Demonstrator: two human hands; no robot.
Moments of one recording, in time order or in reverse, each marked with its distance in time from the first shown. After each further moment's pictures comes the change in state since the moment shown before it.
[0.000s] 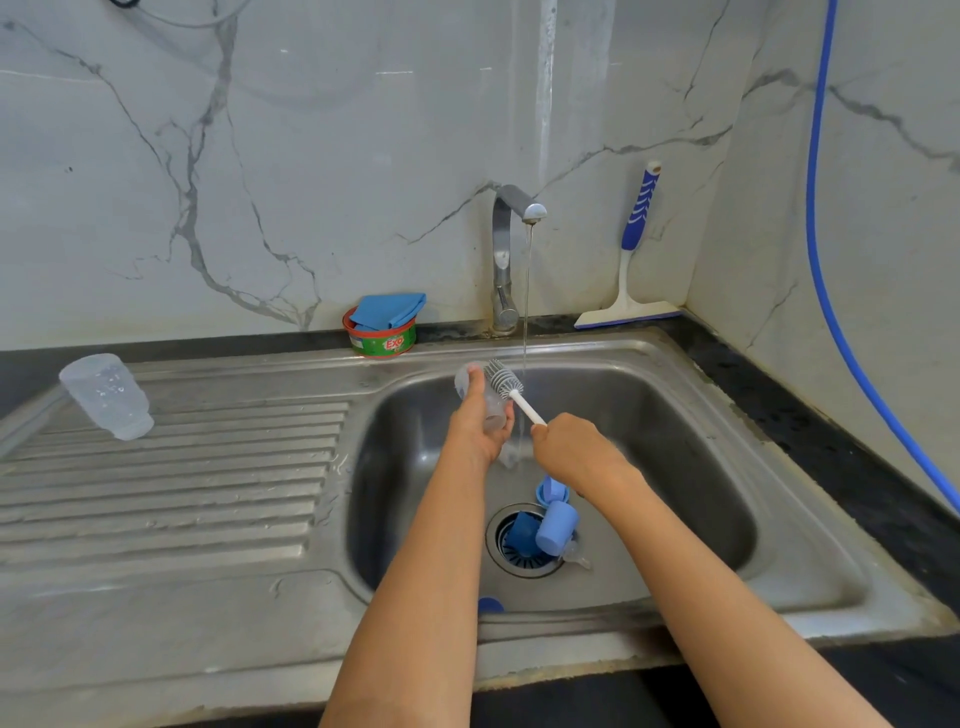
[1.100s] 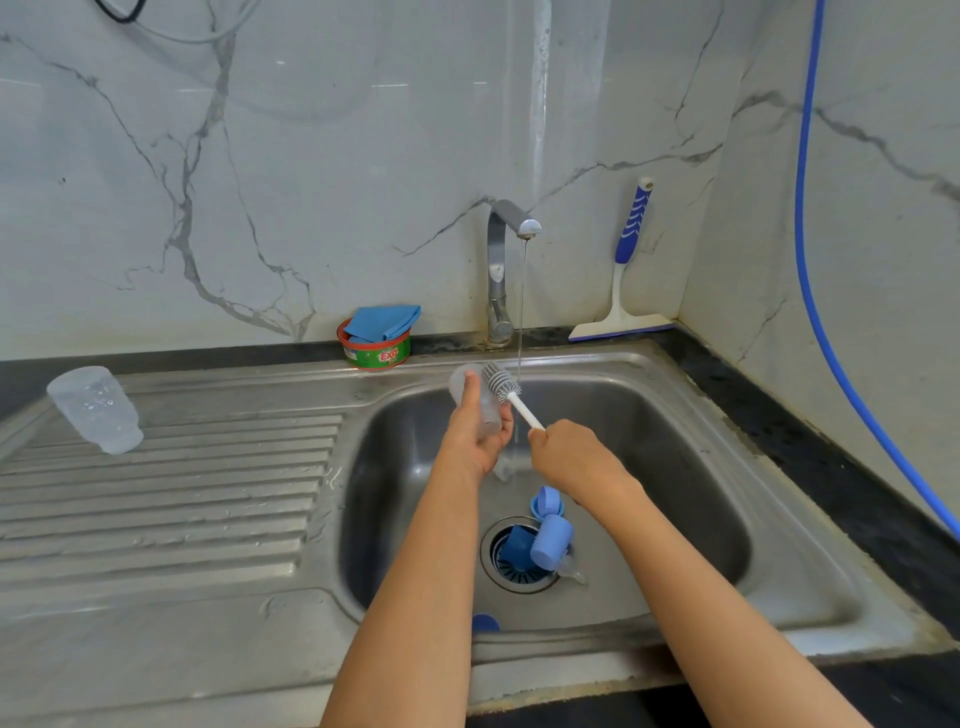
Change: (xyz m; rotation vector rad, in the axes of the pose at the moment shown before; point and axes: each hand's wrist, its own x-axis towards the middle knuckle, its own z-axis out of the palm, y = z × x) left_hand -0.006 0.004 0.004 -0.088 -0.124 0.004; right_hand 0.002 -0.001 -0.005 0.029 0.030 -0.003
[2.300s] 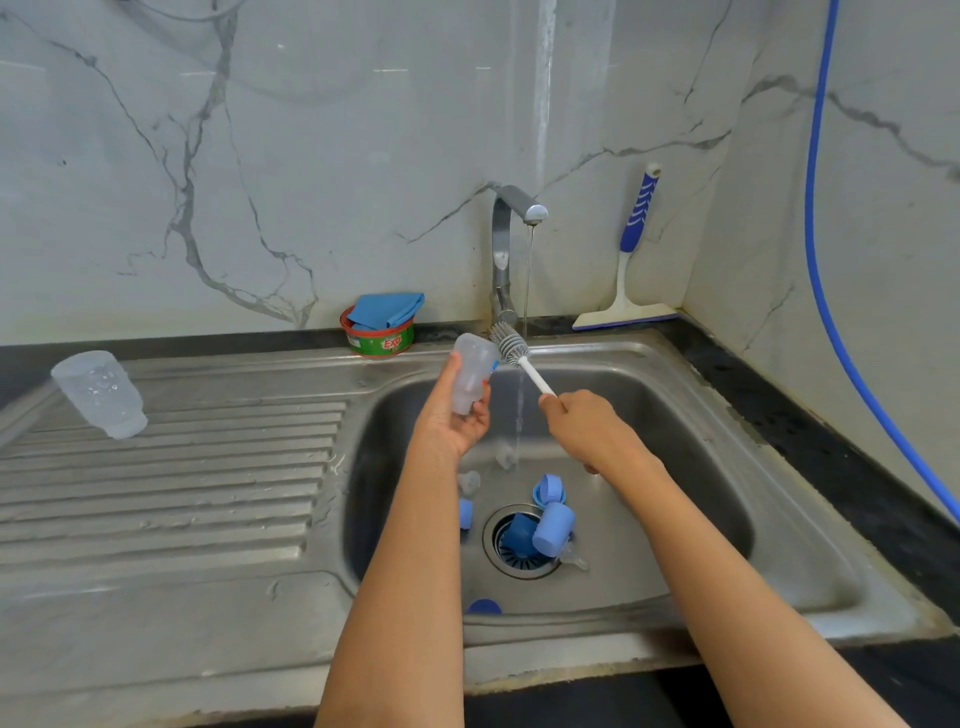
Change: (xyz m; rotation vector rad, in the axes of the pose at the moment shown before) left_hand -0.012 0.025 -0.014 0.029 0.040 0.019; right_hand -0.004 -0.002 -0.019 0.095 0.053 -0.087
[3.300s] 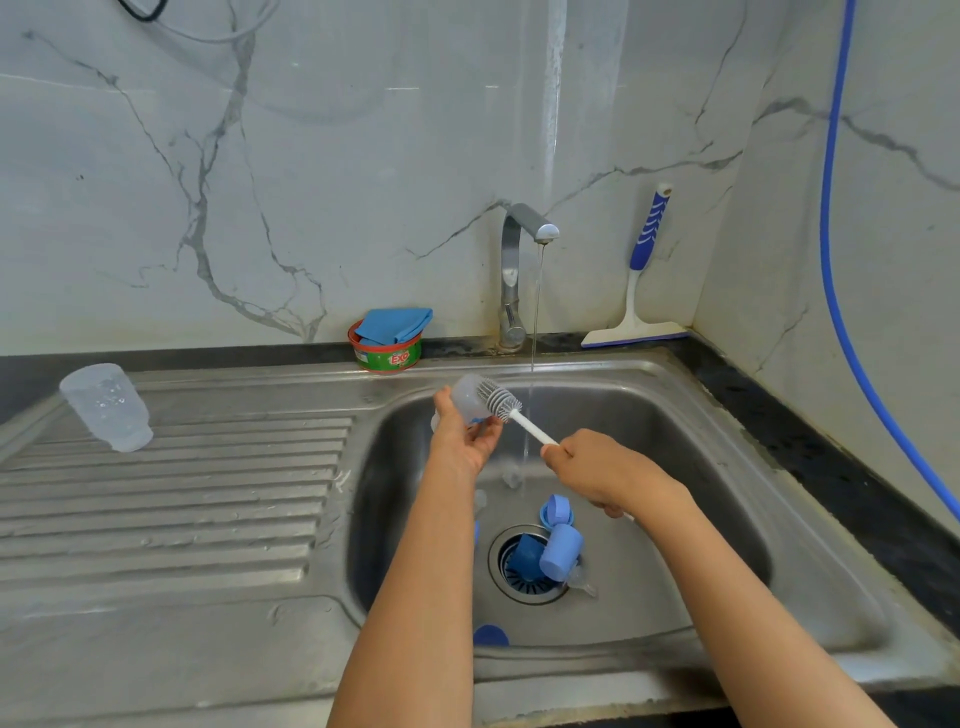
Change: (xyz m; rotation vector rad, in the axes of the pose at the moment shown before) left_hand 0.021 -0.006 0.003 -0.182 0.099 -0.007; right_hand -0.008 0.003 -0.004 -0.177 -0.199 0.017
